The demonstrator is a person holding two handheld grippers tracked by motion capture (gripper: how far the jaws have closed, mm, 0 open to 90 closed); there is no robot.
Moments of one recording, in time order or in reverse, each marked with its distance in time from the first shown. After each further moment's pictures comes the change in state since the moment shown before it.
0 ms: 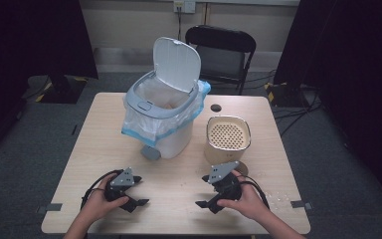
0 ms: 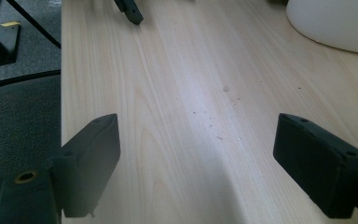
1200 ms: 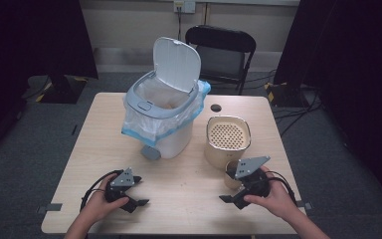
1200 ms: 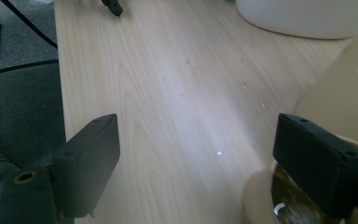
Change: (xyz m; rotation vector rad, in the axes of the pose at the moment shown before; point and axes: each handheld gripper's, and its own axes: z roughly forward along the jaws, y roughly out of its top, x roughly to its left) left arm -0.001 0.000 0.000 -0.001 0.006 -0.003; right arm -0.012 -0.018 -0.070 0.010 -0.077 0.018
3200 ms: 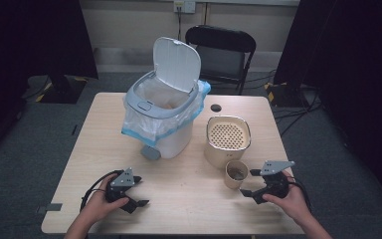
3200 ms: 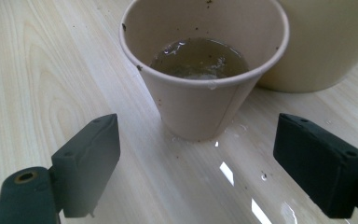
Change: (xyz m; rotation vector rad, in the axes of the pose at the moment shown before) left arm 0.000 0.000 0.000 0.010 -0.004 0.007; right arm -0.043 -0.088 -0.005 -0.053 -0.136 0.184
